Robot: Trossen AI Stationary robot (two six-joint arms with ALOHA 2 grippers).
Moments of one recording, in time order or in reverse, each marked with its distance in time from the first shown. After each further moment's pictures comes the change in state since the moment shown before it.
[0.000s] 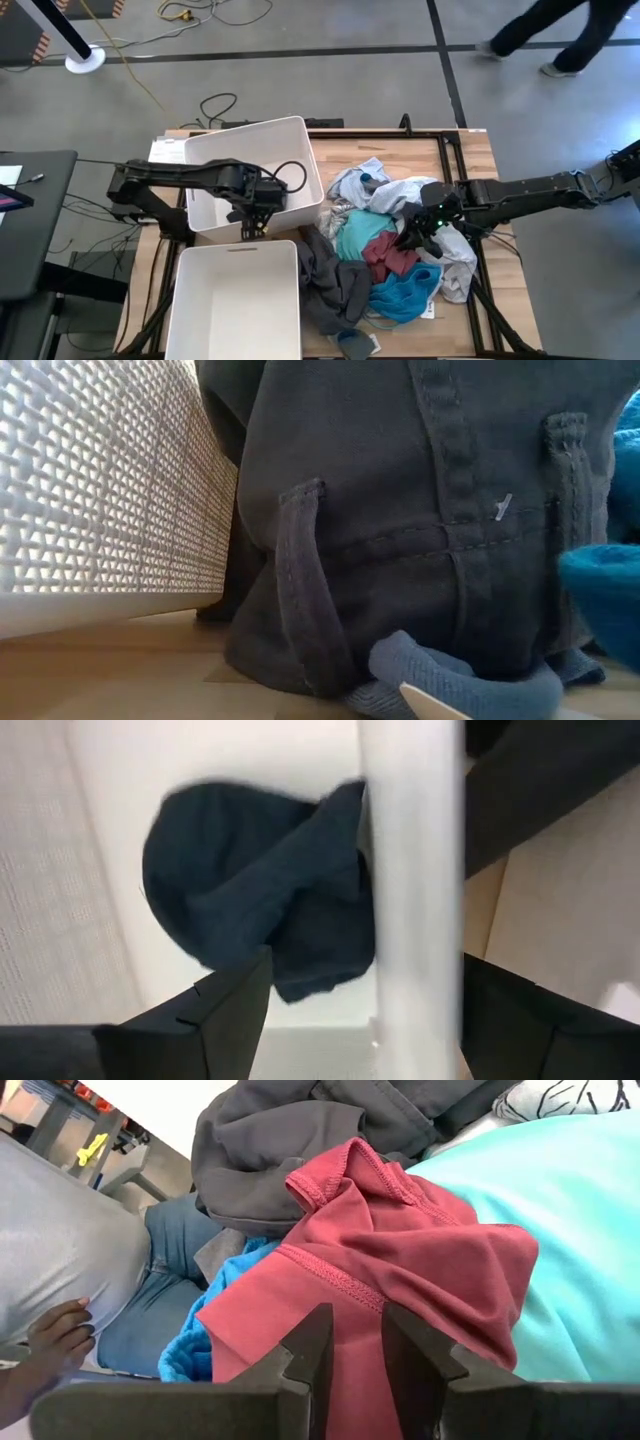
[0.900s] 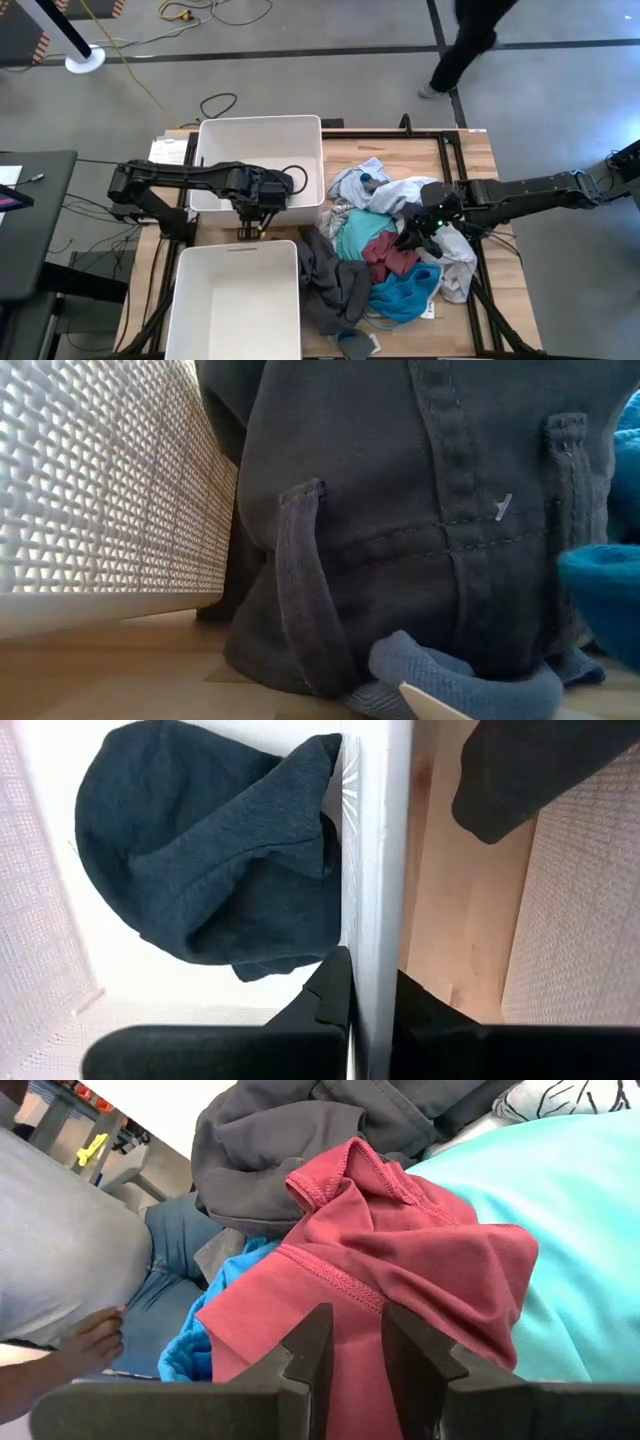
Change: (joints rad) left arm 0.022 0.001 -0.097 0.040 0.015 0.139; right arm 0.000 0.000 0.000 0.000 0.000 0.000
